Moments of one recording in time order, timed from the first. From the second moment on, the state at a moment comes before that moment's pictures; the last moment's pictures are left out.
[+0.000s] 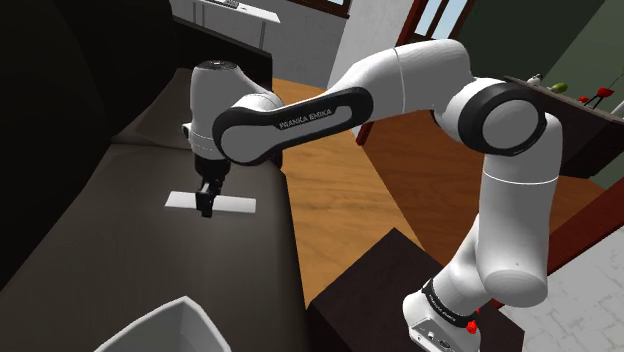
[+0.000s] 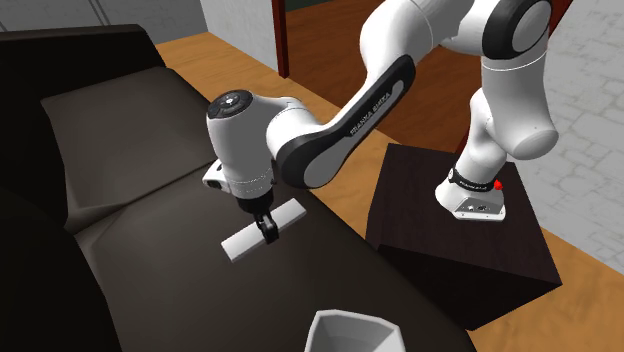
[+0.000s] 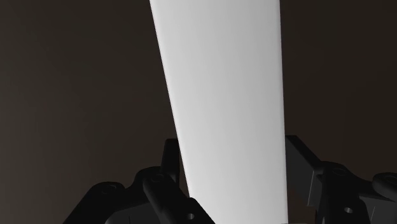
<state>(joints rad) 0.32 0.49 0.34 -1.65 -0.15 2.10 -0.09</state>
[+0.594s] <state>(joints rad) 0.32 0.44 0.35 -1.61 -0.13 2.02 -0.09</state>
